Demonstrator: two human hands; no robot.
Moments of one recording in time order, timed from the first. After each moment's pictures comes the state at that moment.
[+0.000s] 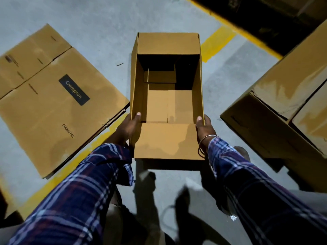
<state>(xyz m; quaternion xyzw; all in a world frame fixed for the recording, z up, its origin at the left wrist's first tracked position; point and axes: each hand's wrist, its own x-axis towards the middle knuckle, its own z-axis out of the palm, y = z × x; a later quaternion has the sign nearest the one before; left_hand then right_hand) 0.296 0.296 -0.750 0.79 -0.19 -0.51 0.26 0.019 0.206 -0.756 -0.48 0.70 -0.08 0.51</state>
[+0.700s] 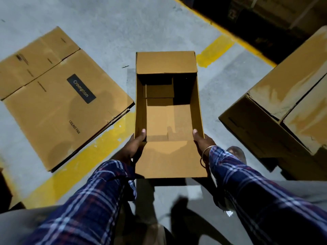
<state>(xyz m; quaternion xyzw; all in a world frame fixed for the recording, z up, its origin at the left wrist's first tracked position) 0.252 0.371 -0.724 0.73 -0.09 -0.61 0.30 -0.002 0.252 -0.743 -0.47 0.69 -0.02 0.55</state>
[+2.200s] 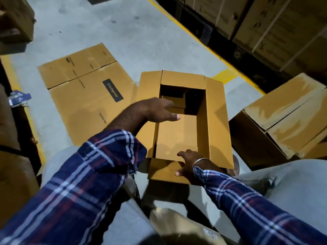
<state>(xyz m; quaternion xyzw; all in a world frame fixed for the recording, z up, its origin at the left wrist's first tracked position) 0.254 0.398 -0.459 0.72 -0.58 -0.37 0.02 0.037 0.381 -0.628 -0.79 0.41 0.33 0.30</state>
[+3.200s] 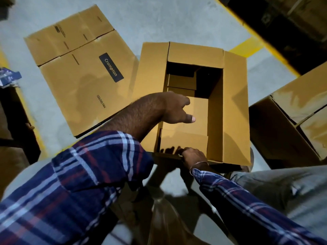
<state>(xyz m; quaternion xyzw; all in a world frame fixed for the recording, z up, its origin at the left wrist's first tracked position) 0.244 0.356 -0.498 0.69 -0.61 -0.39 -0.09 0.053 0.377 -0.735 -0.85 0.36 0.32 0.23</state>
